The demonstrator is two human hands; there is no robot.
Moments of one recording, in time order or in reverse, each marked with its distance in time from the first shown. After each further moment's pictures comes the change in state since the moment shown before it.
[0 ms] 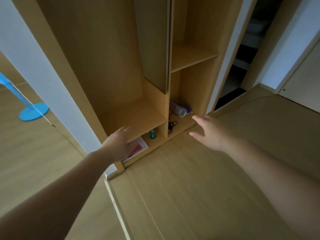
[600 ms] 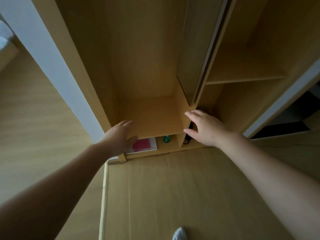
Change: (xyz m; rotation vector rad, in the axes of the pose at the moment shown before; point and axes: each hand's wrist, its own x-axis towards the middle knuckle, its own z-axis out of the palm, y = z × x) left_hand 0.146 0.022 0.022 -0.063 0.095 -0.417; right_hand 0.260 0.067 -0.019 -0.147 -0.207 -0.464
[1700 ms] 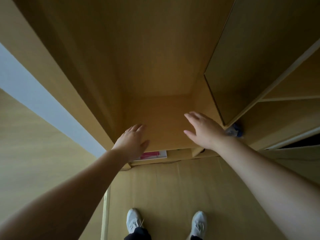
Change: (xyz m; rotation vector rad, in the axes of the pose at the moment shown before) left_hand 0.223 -0.104 0.031 -0.006 -0.100 -0.050; right_hand 0.281 -0.002 0.069 -0.033 -0.090 -0.028
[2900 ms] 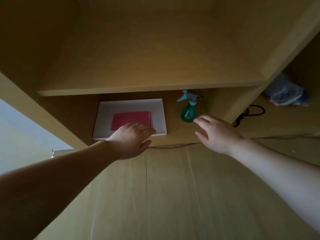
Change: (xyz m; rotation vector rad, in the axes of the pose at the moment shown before) left_hand 0.207 -0.147 0.525 0.399 0.030 0.367; right_hand 0.145 0.218 0.566 -0.037 0.117 -0.163
